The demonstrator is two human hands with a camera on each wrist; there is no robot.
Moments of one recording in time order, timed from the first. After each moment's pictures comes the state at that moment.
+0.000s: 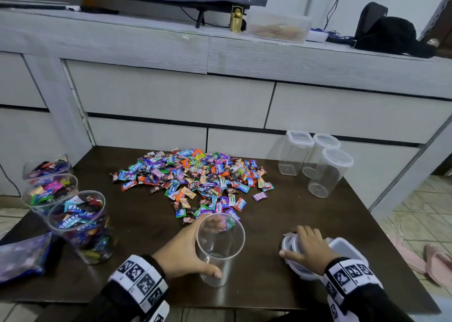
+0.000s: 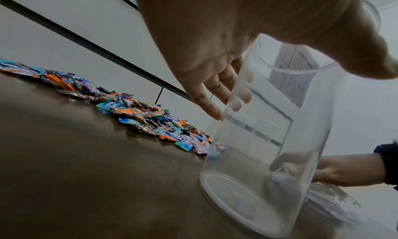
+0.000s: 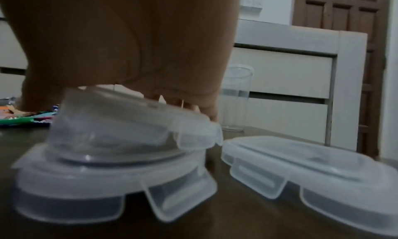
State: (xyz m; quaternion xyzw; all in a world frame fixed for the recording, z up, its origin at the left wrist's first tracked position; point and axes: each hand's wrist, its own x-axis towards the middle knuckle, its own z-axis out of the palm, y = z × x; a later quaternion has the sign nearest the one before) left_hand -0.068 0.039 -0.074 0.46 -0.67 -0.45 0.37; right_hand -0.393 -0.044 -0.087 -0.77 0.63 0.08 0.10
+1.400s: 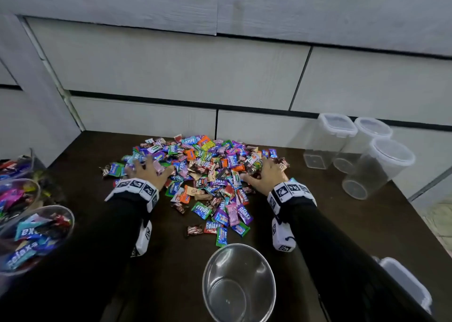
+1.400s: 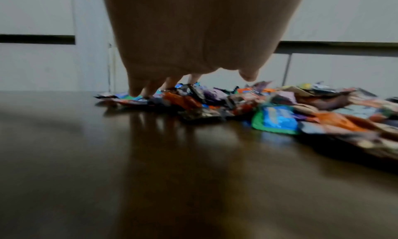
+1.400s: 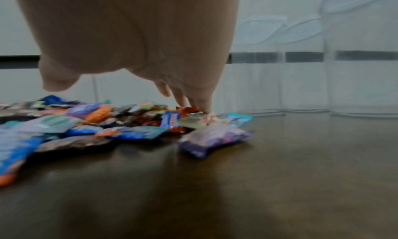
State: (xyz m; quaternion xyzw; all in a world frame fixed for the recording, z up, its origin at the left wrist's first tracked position) left_hand 0.071 -0.155 -0.113 0.88 -0.43 -0.19 0.05; right_hand -0.231 -0.234 -0.105 -0.74 0.64 -0.04 0.20
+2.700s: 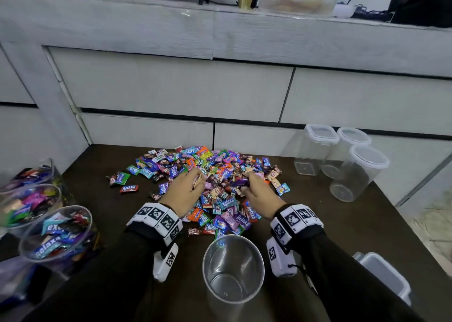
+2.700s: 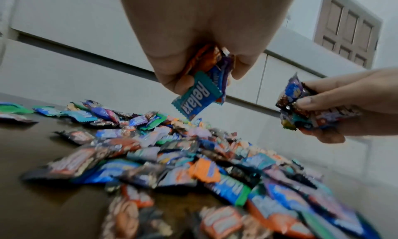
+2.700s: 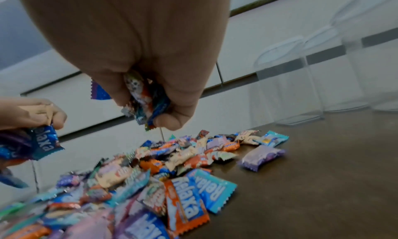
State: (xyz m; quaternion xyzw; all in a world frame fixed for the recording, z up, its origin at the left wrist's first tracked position) left_hand -0.015 -0.100 -0.066 0.66 -0.67 -0.19 0.28; right_hand -0.234 -0.152 -0.054 -0.81 0.48 -0.15 0.29
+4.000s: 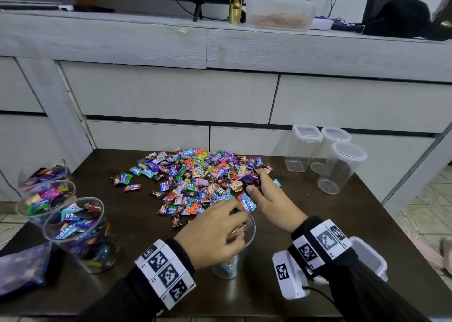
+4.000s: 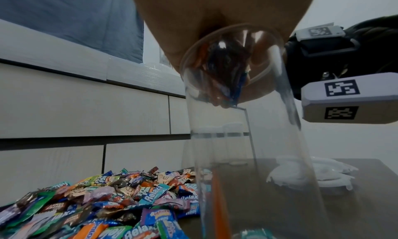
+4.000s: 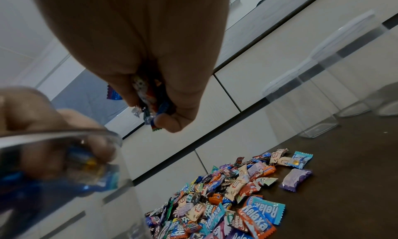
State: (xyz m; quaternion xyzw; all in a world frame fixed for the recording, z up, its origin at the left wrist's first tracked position) left_hand -0.101 0.016 -0.014 0.43 -0.86 -0.09 0.25; right_hand -0.269 -0.055 0.012 -0.80 0.40 -0.30 0.33
